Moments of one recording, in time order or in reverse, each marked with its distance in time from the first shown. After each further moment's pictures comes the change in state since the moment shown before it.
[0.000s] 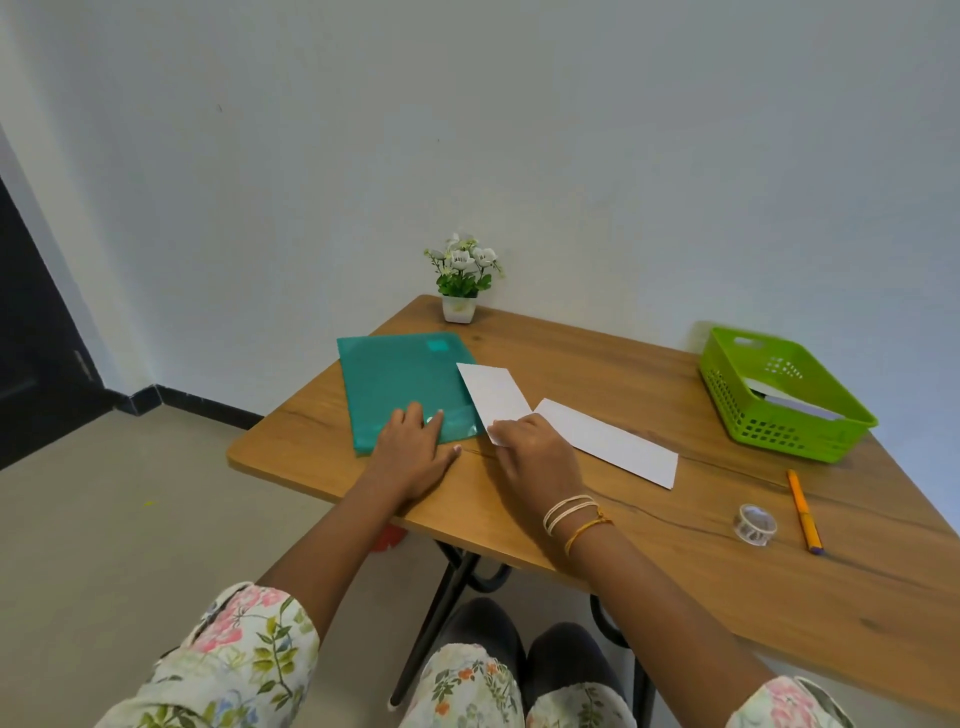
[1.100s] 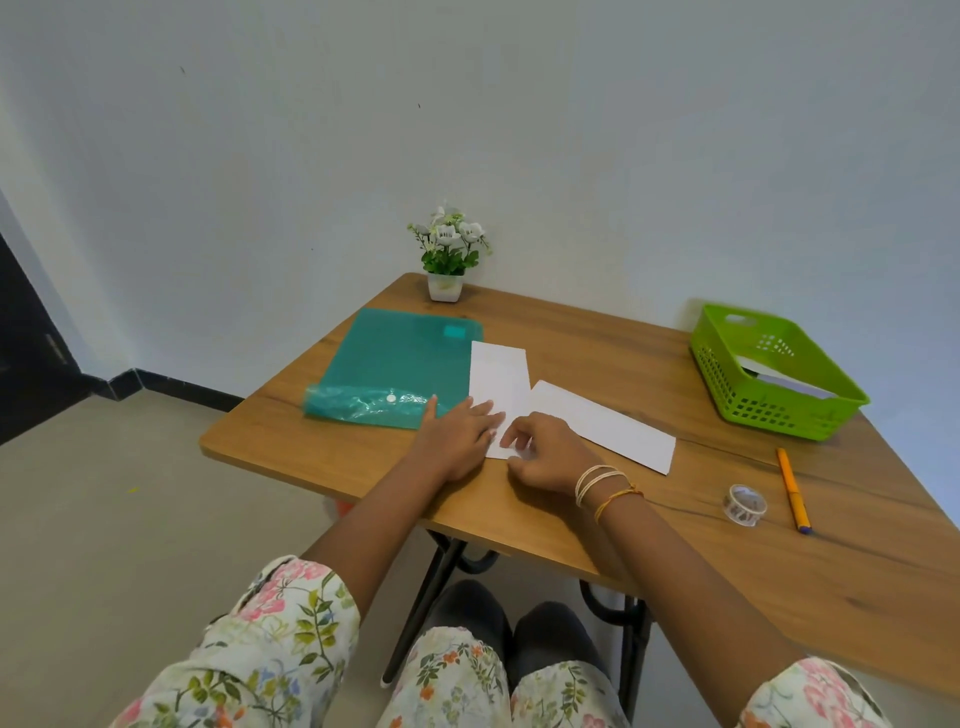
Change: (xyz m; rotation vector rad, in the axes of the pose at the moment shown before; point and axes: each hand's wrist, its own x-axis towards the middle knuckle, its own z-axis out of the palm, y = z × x) left_hand 0.015 0.064 0.005 -0.108 -0.195 0.213; right_hand 0.003 0.053 0.000 0.219 -0.564 0.276
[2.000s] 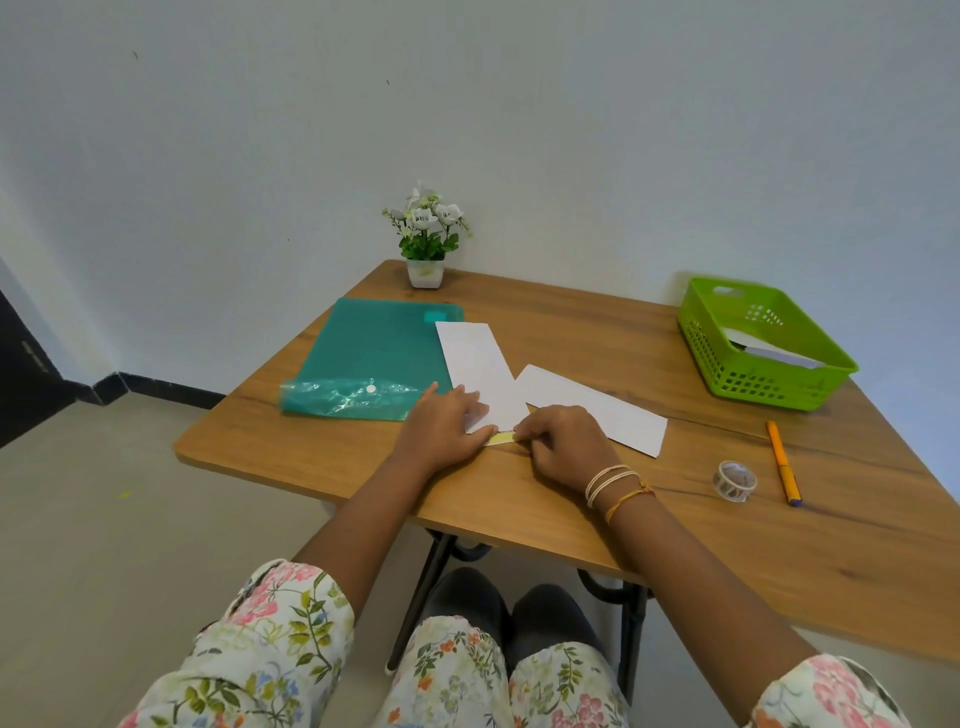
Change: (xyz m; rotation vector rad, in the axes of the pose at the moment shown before) left_hand 0.009 -0.003 0.012 -0.156 0.210 0.014; right_hand -0.022 0.027 -0.005 -0.037 0.221 -0.082
